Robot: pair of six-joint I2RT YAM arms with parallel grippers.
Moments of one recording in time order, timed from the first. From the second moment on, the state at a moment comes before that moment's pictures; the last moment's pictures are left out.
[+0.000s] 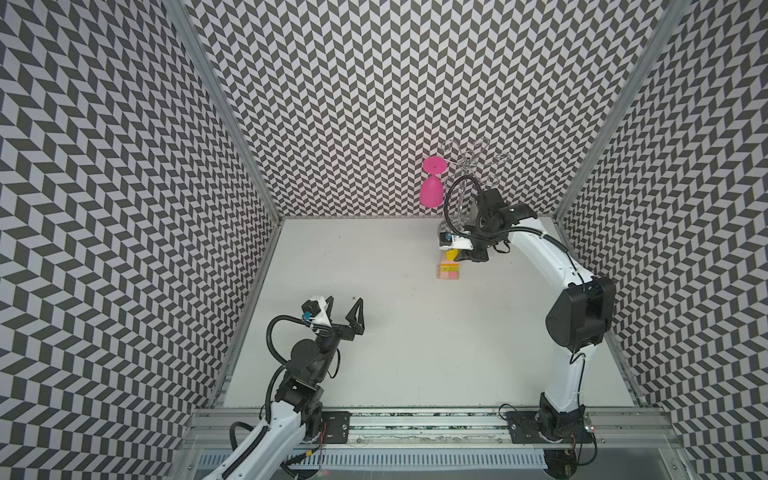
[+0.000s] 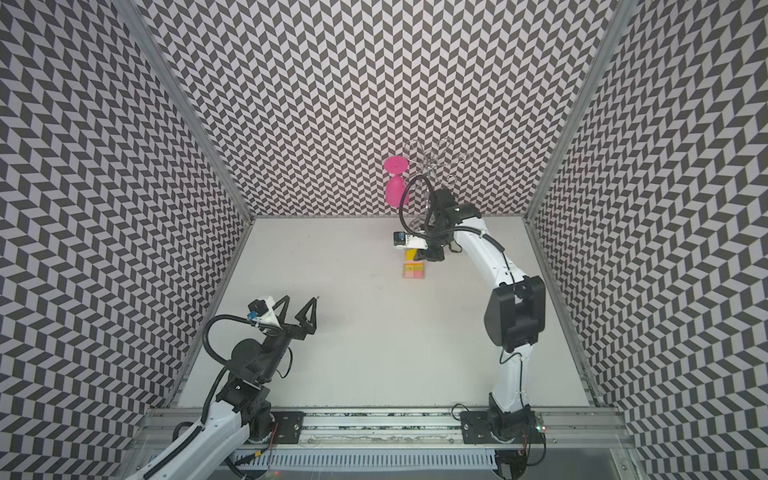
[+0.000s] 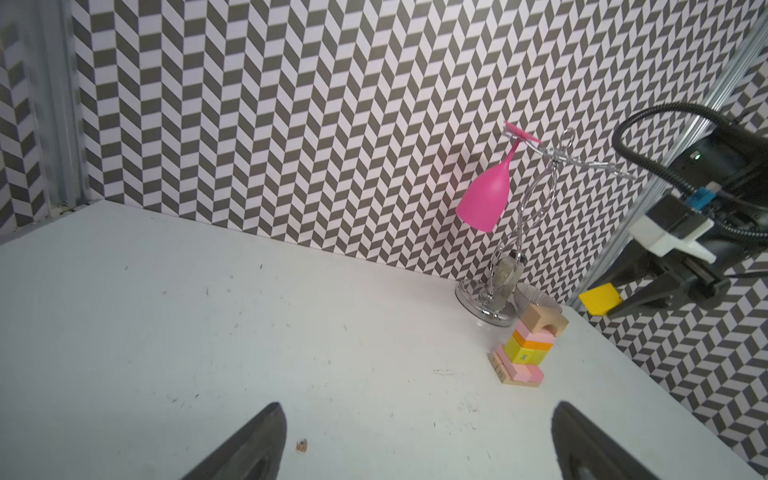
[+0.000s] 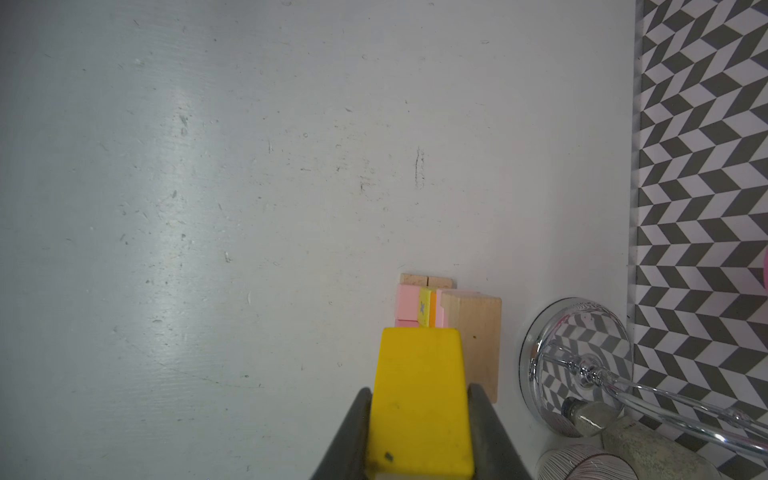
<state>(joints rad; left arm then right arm) -0.42 0.53 0.01 0.56 -0.12 -0.35 0.29 1.97 1.93 -1.11 -0.43 -1.31</state>
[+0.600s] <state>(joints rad) -0.65 0.95 0.14 0.60 -0.20 -0.21 0.27 2.10 1.98 -1.05 -0.51 -1.33</state>
